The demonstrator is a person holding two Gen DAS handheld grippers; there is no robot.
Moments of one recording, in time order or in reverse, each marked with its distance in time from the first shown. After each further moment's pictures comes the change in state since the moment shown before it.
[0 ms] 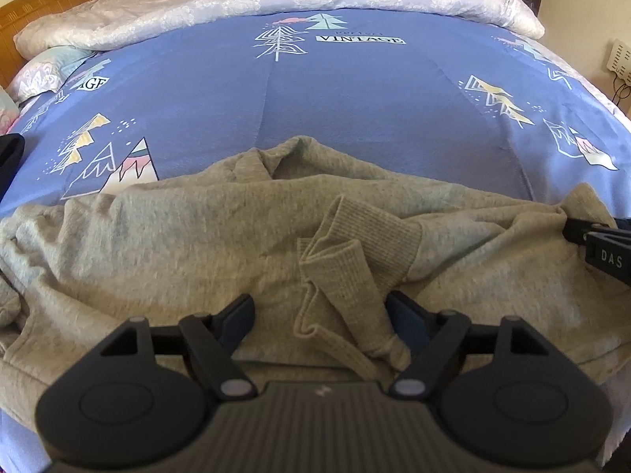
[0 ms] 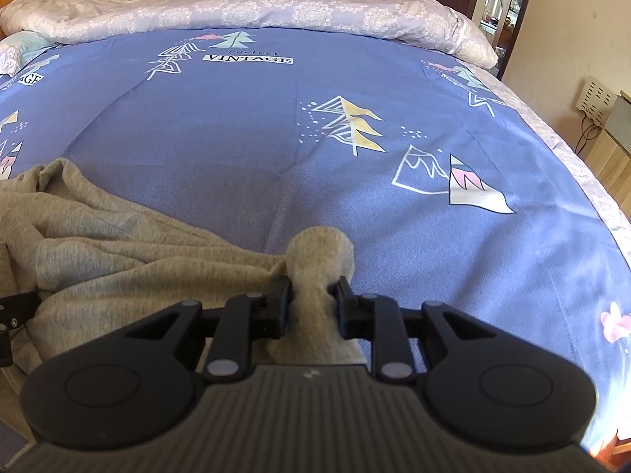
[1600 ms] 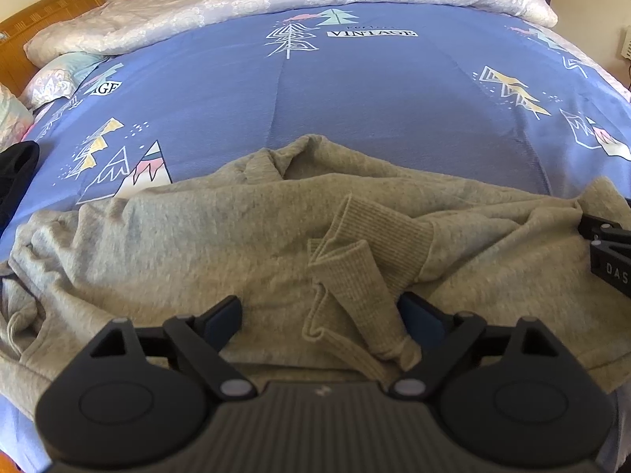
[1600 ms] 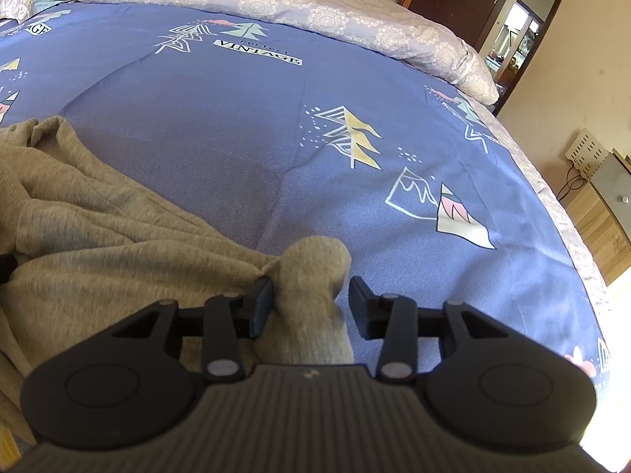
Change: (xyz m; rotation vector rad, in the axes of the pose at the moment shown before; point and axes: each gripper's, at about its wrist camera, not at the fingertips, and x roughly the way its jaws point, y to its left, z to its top) left arm 0.000 -0.008 0.002 0.014 0.014 0.079; right arm 0.002 0.024 0.002 -0.156 -0.014 -0.102
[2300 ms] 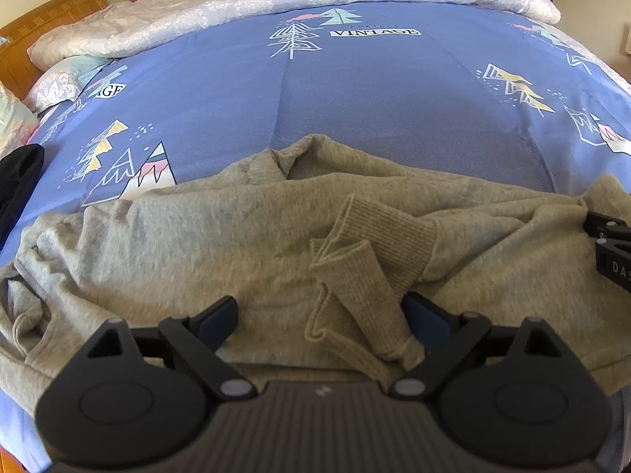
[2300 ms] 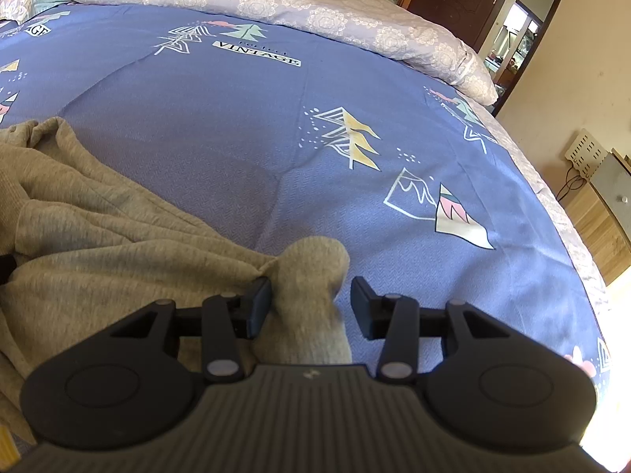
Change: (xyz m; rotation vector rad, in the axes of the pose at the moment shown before) left arm -0.001 -0.001 -0.002 0.004 0.001 0.020; right arm -0.001 0.000 0.000 0.000 -0.004 -0.002
